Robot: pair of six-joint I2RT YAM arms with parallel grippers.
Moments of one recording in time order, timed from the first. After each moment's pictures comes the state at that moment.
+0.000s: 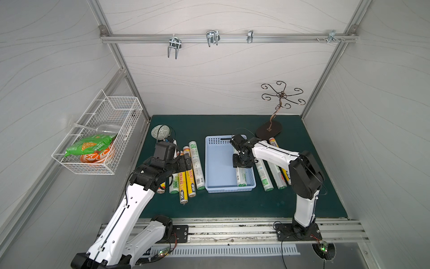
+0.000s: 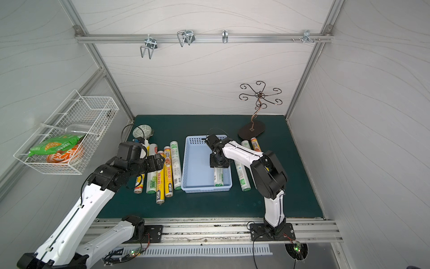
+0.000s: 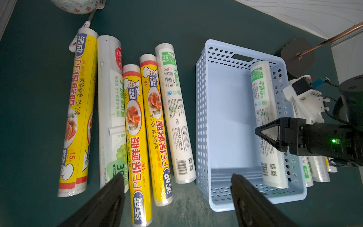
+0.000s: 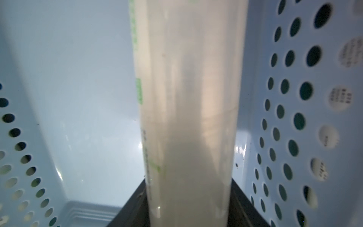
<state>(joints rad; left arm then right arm) -0.29 0.92 1.02 -0.95 -0.04 -0.47 0.75 1.92 1.44 -0.86 0.01 0.63</state>
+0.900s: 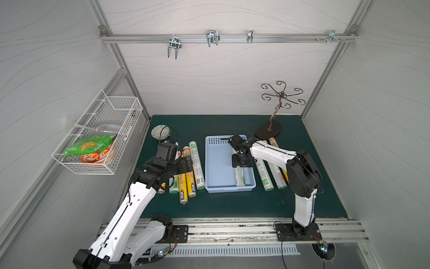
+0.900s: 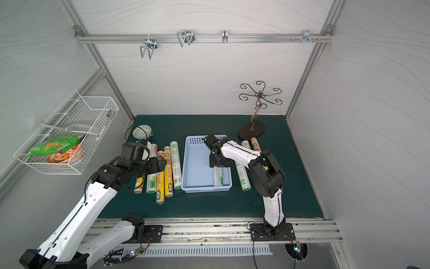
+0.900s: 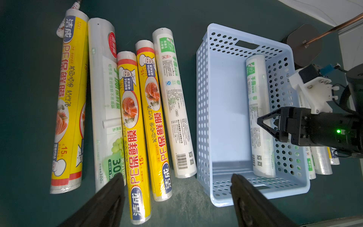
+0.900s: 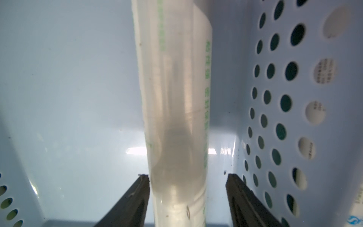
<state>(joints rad) -0.29 0.94 1.00 -0.95 0.00 -0.48 0.76 1.94 1.47 -0.90 0.08 0.63</state>
